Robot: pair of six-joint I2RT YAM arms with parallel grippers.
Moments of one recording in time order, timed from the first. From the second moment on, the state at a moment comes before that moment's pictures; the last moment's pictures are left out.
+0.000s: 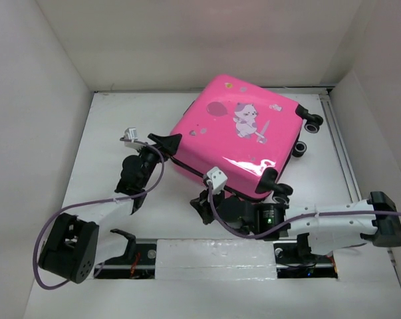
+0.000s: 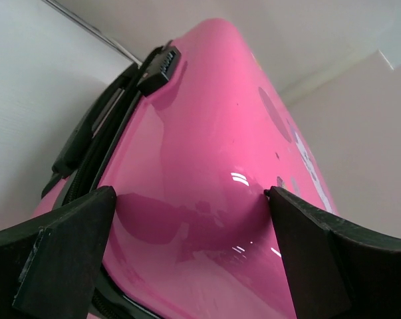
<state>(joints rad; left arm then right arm) -0.37 1.15 0.35 0.85 -0.01 -0.93 1.48 1.23 0.89 -0.02 0.59 0.48</state>
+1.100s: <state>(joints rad) -0.41 0.76 0.44 0.37 0.09 -0.77 1.66 0.99 0.69 -1.09 0.90 1.50</state>
